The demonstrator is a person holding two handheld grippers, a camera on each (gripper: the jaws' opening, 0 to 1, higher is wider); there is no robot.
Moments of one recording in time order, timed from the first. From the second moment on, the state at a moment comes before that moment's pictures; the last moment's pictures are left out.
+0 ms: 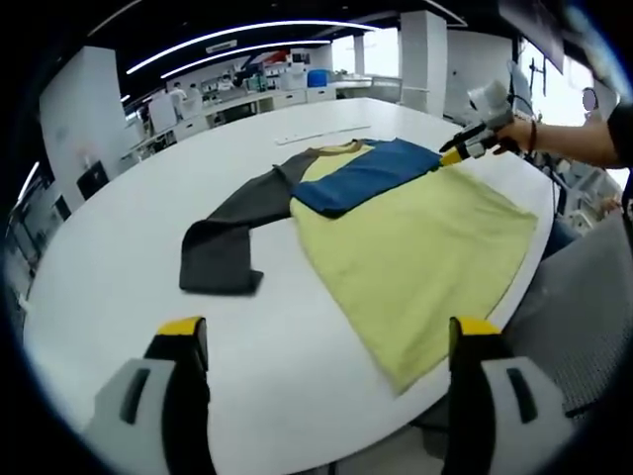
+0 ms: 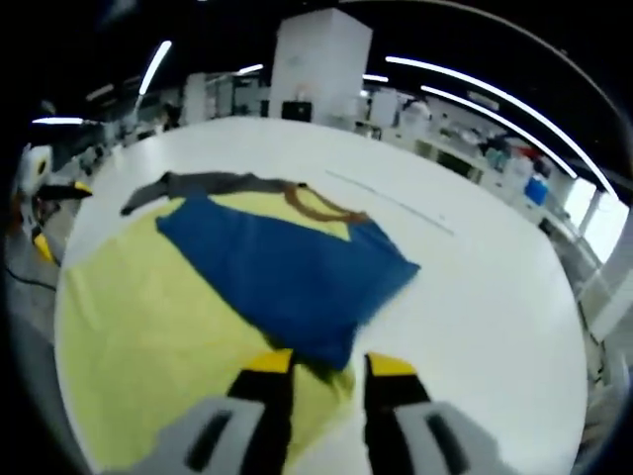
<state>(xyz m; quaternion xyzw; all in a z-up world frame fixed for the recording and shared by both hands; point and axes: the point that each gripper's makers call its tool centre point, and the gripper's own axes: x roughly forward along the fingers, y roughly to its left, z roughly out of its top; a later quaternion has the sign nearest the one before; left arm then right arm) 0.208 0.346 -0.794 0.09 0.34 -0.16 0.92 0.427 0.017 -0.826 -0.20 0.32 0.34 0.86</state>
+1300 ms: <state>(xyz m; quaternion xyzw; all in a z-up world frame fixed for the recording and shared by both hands) 0.209 0.347 -0.796 0.08 0.35 -0.15 0.92 0.425 0.006 -0.845 -0.19 0.34 0.30 0.87</state>
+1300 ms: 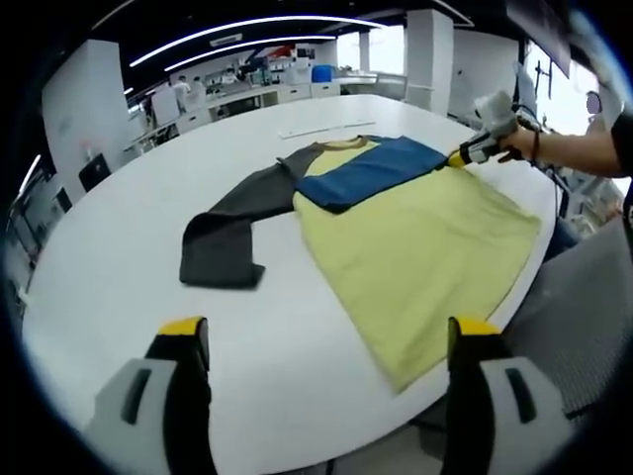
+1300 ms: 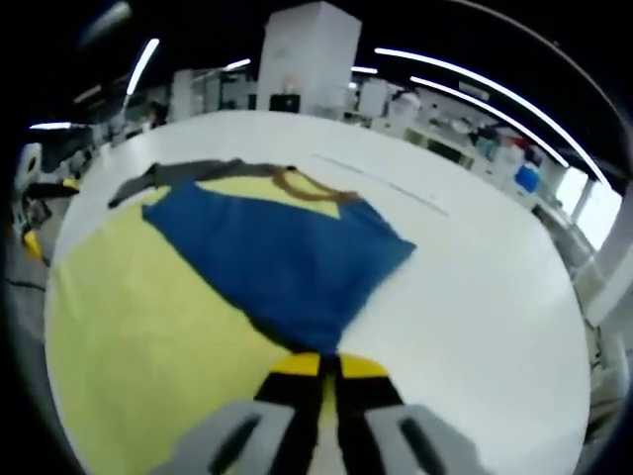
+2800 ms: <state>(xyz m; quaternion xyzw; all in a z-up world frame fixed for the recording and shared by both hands) 0.265 0.409 -0.791 0.07 0.33 -0.09 0.94 0.437 -0.021 -0.823 -0.10 0.34 0.32 0.88</state>
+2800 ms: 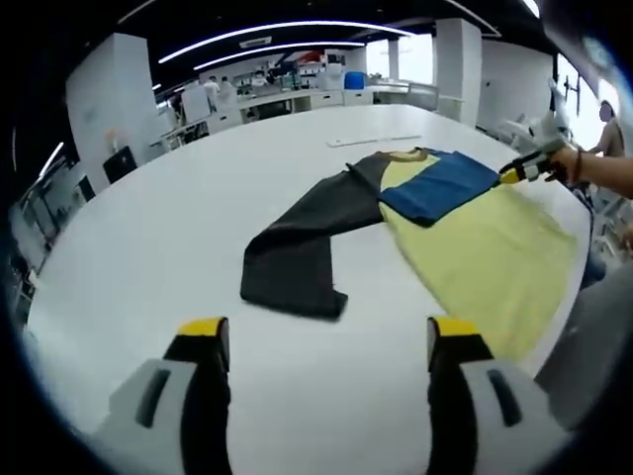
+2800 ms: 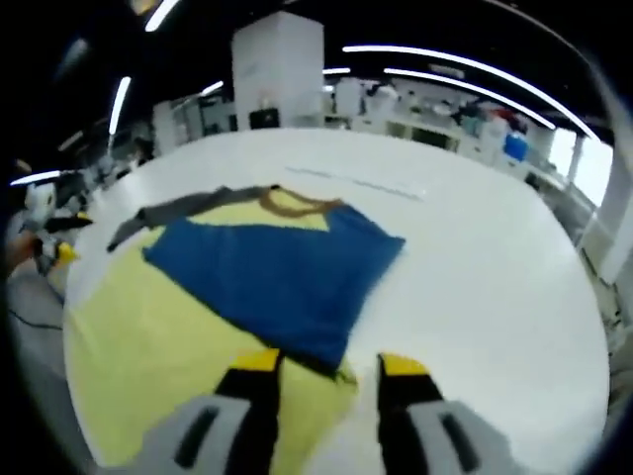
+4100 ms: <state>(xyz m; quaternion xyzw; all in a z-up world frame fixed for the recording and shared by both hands) 0.374 0.484 -0.825 0.05 0.31 -0.05 0.95 0.360 0.004 -0.740 -0.09 0.32 0.40 0.86</state>
